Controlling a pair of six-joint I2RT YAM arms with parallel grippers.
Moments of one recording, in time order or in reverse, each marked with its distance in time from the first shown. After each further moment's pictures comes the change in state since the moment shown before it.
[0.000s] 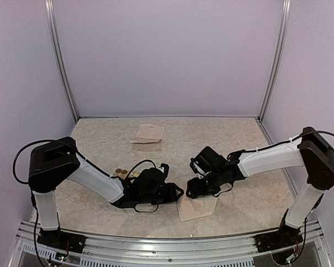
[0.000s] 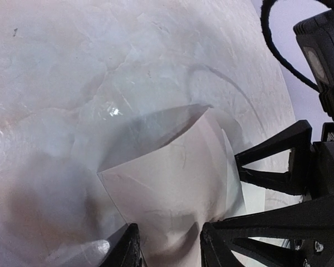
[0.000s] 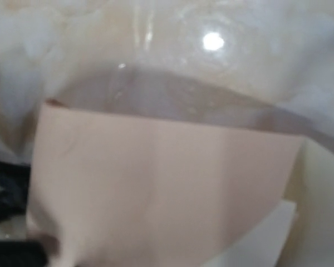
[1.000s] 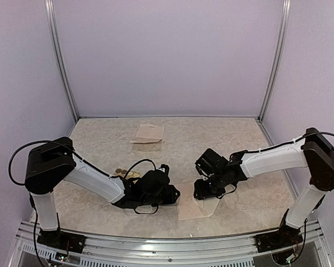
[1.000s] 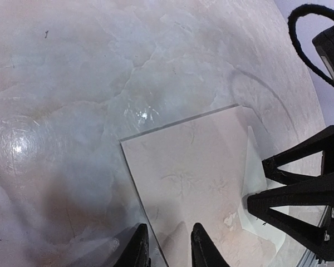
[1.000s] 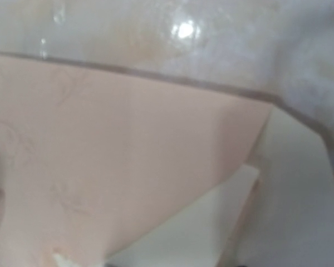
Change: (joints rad) left arm -0.037 -0.037 0.038 -0.190 -0.130 0.040; right arm 0.006 -0.032 -0.021 -0.085 0.067 0.073
